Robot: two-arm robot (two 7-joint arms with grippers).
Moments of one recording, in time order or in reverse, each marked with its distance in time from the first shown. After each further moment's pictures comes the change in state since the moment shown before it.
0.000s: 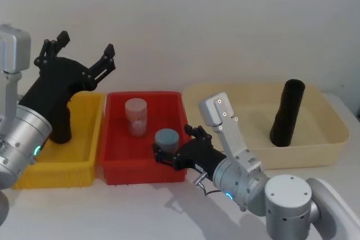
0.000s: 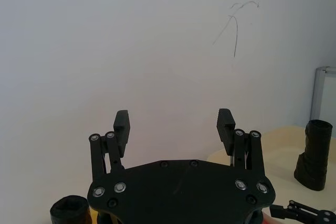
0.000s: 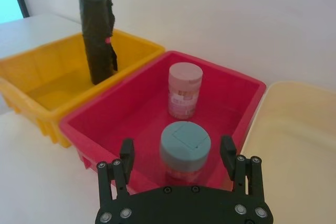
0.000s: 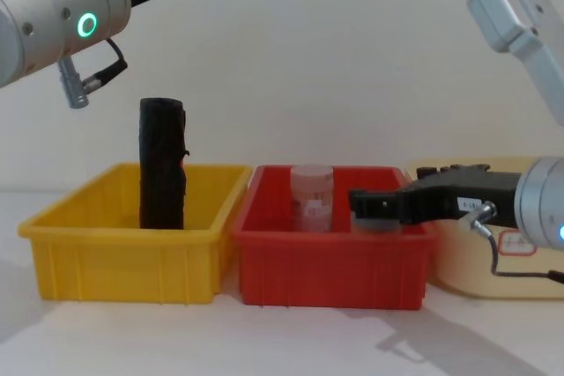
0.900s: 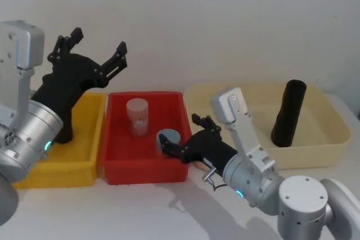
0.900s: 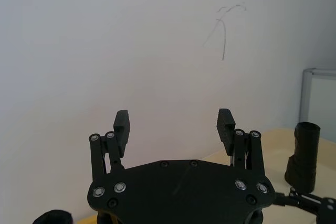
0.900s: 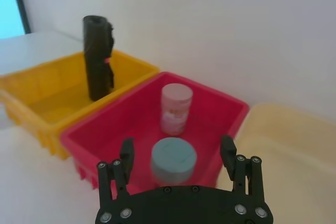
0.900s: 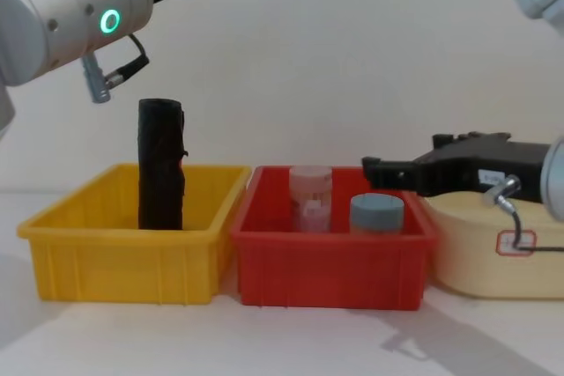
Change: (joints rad) left arm -0.031 -0.012 0.021 0.031 -0.004 -0.013 -0.024; right arm -0.028 0.024 0.021 -0.060 -0.011 -0.054 0.008
